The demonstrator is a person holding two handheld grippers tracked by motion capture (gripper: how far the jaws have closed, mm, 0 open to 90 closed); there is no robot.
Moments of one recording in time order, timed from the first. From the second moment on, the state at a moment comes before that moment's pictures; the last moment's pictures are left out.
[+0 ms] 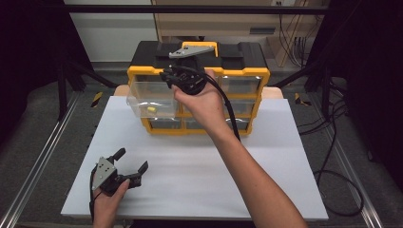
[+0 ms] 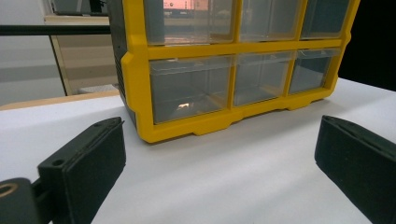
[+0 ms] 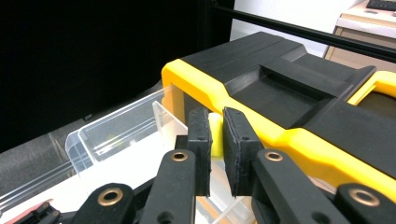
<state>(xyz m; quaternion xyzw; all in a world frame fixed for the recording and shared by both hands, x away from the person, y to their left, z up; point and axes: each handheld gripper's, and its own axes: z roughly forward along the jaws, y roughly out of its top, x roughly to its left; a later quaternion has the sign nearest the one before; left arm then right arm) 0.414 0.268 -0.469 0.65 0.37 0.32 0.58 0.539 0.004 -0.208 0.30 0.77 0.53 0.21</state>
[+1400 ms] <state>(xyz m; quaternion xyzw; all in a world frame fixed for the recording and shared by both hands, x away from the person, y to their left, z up) 0.416 0.268 -0.469 0.65 0.37 0.33 0.58 0.526 0.019 -0.210 0.31 0.76 0.52 0.24</state>
